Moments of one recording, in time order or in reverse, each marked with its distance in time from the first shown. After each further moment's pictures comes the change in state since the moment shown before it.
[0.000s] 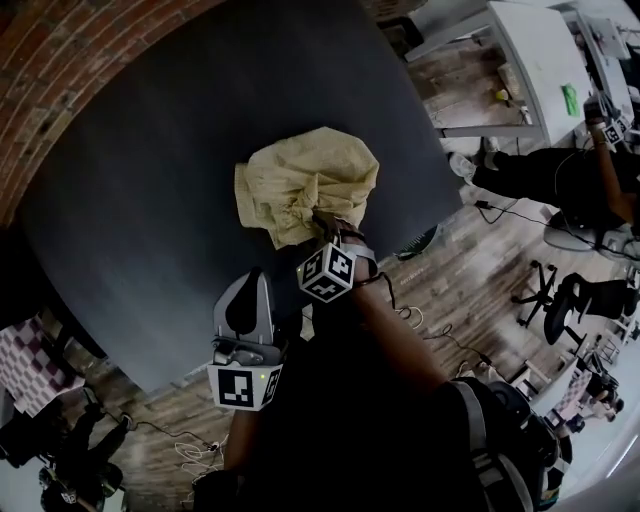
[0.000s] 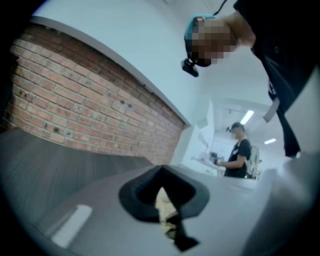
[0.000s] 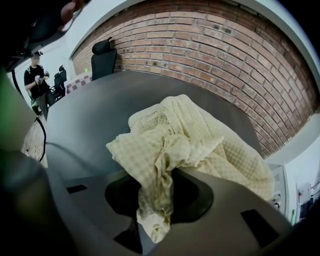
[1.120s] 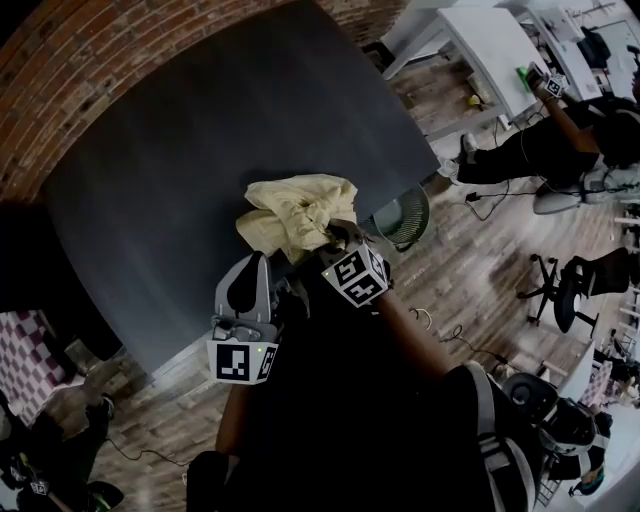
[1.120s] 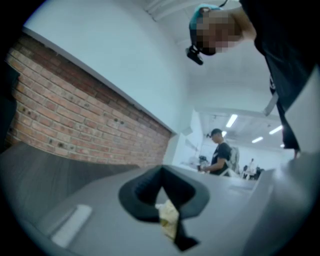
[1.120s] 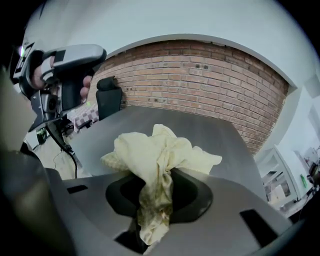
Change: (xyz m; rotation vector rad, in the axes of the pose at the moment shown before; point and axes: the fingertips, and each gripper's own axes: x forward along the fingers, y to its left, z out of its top) left arm -0.164 -0.039 0.011 0.079 -0.096 -0.111; right arm -0.164 0.111 0.006 0.190 -0.265 -0.014
